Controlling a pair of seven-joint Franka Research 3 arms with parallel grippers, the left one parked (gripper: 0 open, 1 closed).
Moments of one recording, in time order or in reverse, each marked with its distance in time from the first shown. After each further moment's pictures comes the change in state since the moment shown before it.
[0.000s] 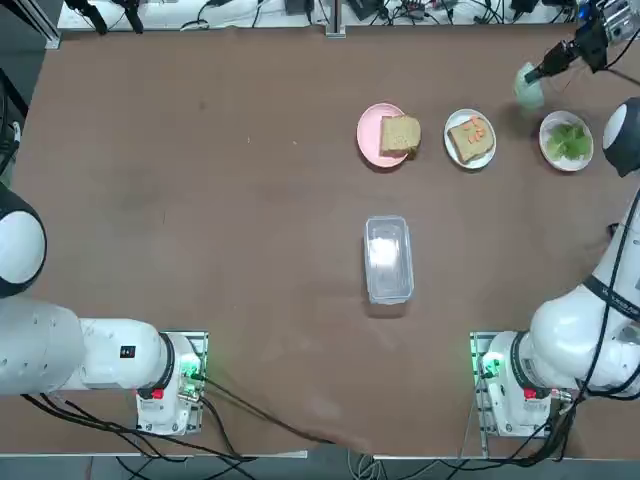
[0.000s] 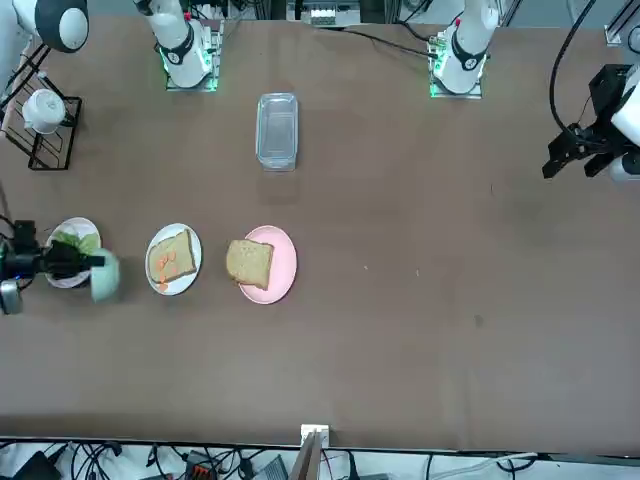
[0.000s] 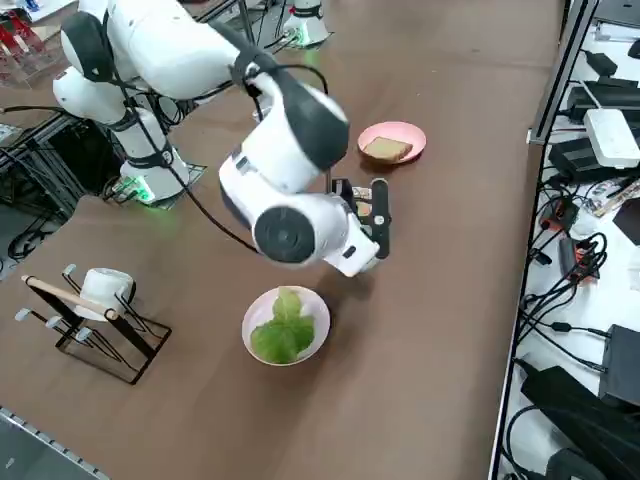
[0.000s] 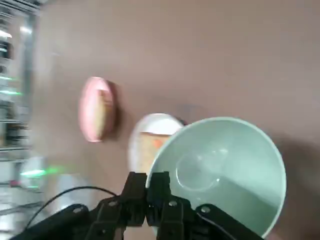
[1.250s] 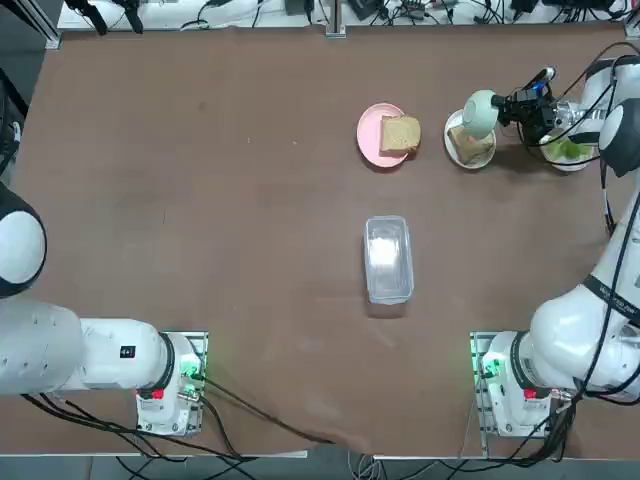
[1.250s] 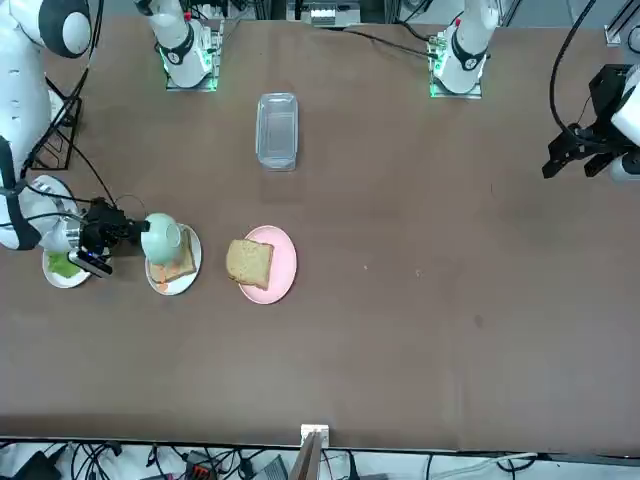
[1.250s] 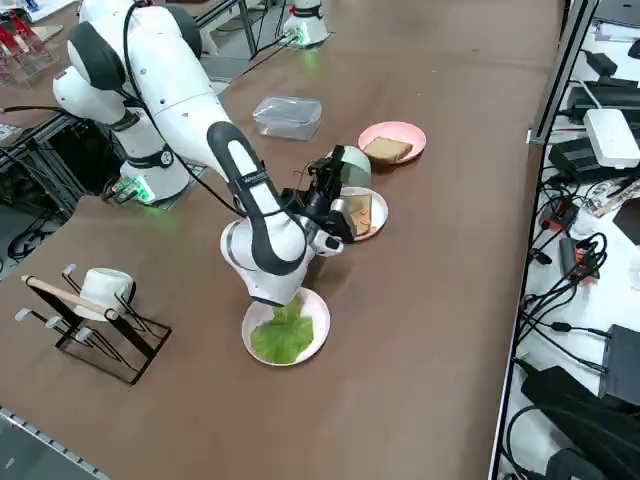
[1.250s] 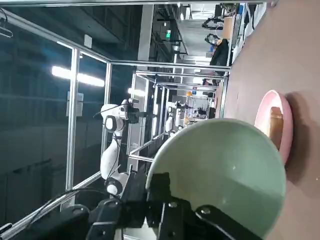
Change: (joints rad) arm -0.022 0.032 0.052 -0.558 0.682 -0.434 -0.212
